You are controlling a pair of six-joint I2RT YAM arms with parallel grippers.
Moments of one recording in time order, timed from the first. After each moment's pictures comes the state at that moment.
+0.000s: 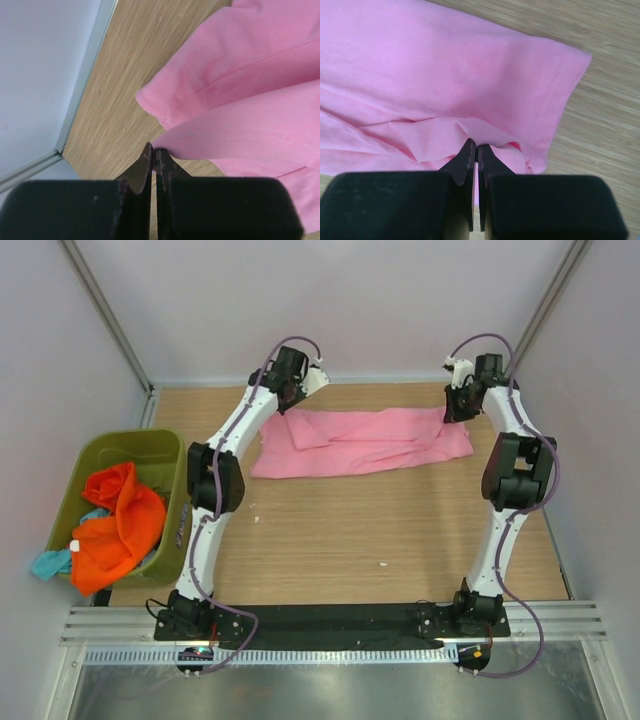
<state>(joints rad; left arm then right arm) -0.41 2.40 2.36 -0.84 -0.22 0.73 -0.15 2.20 1.91 -0.67 -0.31 -0.36</state>
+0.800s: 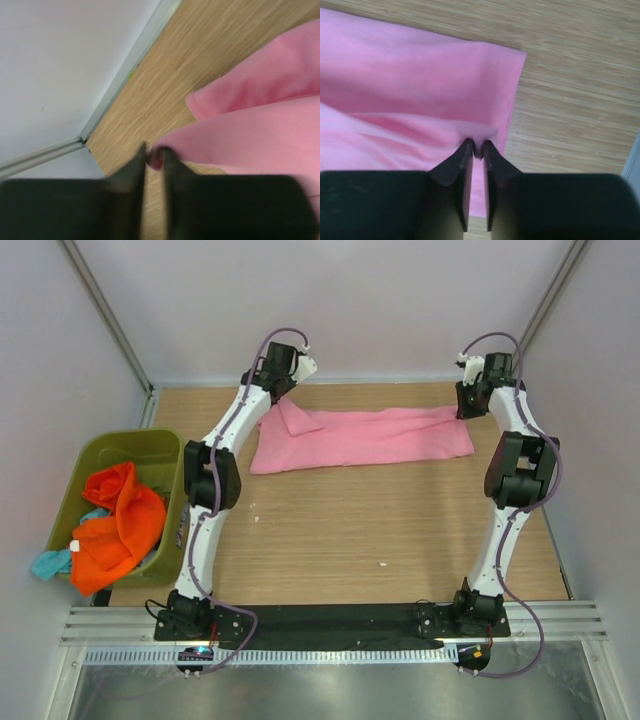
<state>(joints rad) -0.36 2.41 2.36 -0.70 -0.30 0.73 -0.19 2.22 1.94 -0.62 -0.22 -0.35</state>
